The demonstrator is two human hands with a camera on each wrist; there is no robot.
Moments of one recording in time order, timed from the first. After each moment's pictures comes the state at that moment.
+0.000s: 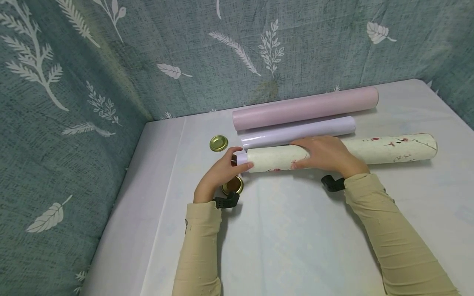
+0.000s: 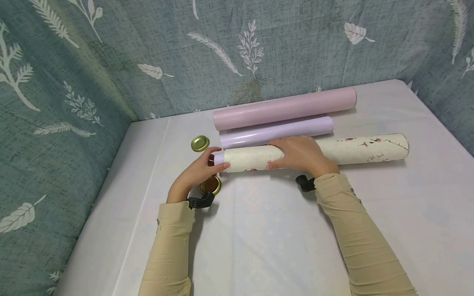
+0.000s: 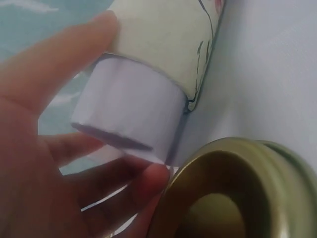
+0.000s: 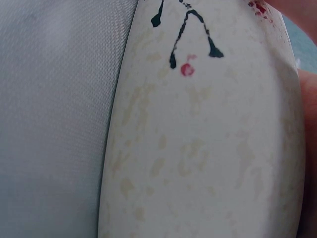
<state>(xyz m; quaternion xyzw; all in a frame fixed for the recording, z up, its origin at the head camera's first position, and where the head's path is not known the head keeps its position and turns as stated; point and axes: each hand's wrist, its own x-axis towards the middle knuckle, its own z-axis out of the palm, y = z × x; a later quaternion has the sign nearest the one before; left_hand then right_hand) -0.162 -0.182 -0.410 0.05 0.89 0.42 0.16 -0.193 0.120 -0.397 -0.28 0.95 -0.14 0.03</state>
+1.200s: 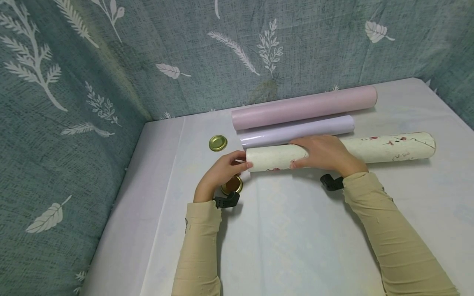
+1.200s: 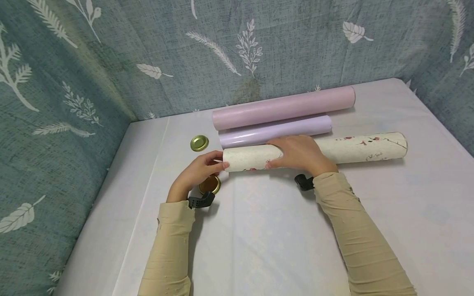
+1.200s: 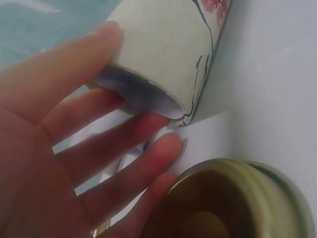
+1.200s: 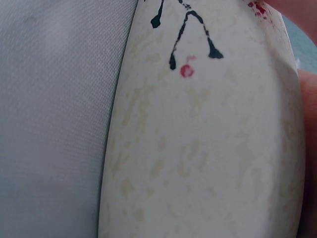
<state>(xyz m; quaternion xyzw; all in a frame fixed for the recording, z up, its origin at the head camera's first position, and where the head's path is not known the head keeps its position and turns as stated) -0.148 -0.171 -0.382 0.11 0.87 0.45 0.17 -0.194 0.120 -0.400 -0.29 0.95 -0.14 0.02</state>
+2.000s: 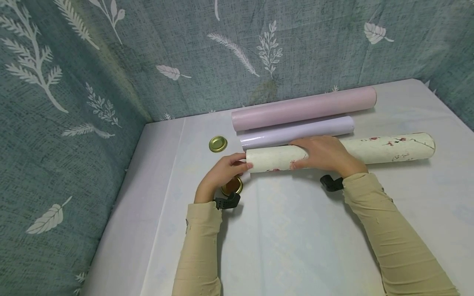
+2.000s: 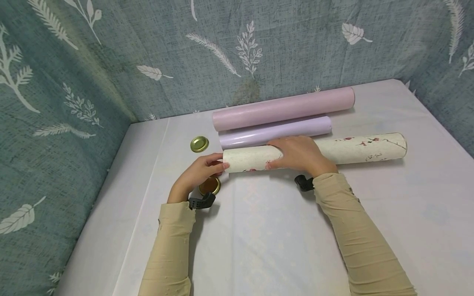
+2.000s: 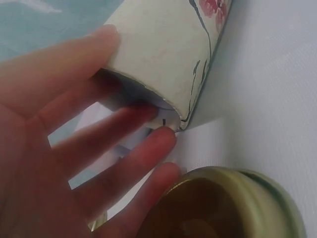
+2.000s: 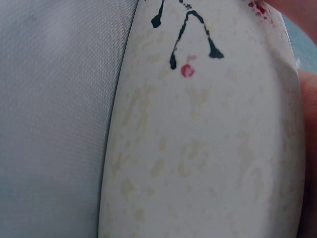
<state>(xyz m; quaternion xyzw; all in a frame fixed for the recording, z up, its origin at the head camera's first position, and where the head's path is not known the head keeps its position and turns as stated) -0.155 -0.176 -0.398 0.12 0.85 0.48 0.17 -0.194 0.119 -0.398 -0.29 0.95 -0.14 0.02</state>
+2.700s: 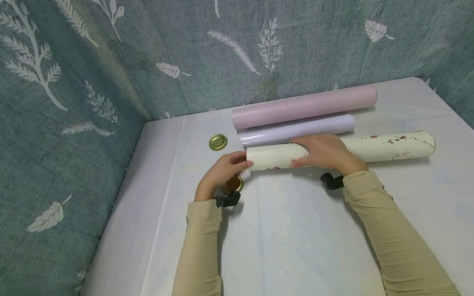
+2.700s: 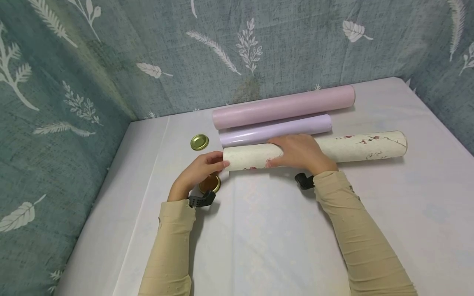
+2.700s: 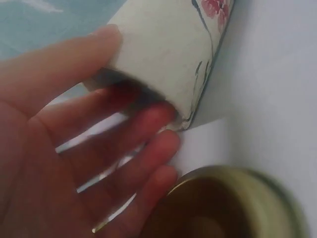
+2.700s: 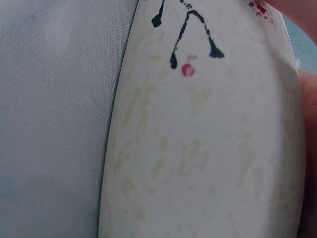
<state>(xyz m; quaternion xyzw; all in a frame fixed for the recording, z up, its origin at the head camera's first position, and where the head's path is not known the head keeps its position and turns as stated) -0.162 -0.182 -0.416 0.12 0.86 0.47 0.16 -0.192 0.121 -0.397 -0.28 0.95 -0.15 0.03</state>
